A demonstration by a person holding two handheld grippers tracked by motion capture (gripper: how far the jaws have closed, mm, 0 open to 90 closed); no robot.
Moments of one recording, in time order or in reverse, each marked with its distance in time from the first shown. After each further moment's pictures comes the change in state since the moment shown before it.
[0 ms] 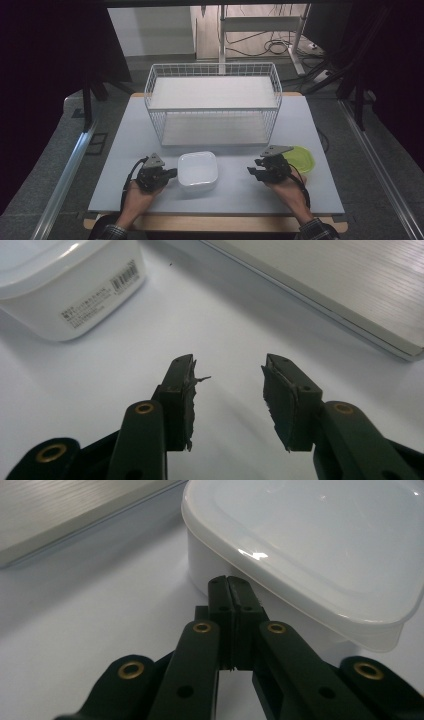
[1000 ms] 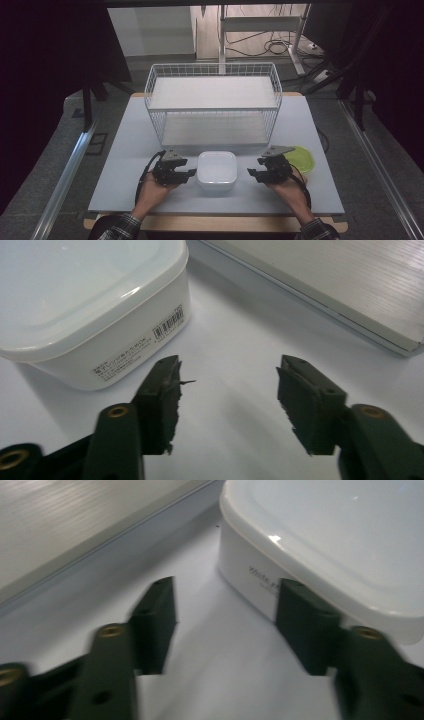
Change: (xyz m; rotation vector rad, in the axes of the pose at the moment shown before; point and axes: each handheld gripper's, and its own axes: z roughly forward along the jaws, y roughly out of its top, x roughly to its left) left arm -0.013 0.029 0.028 0.006 -0.009 0.049; right arm -0.003 -0.004 0.000 -0.007 0.000 0.008
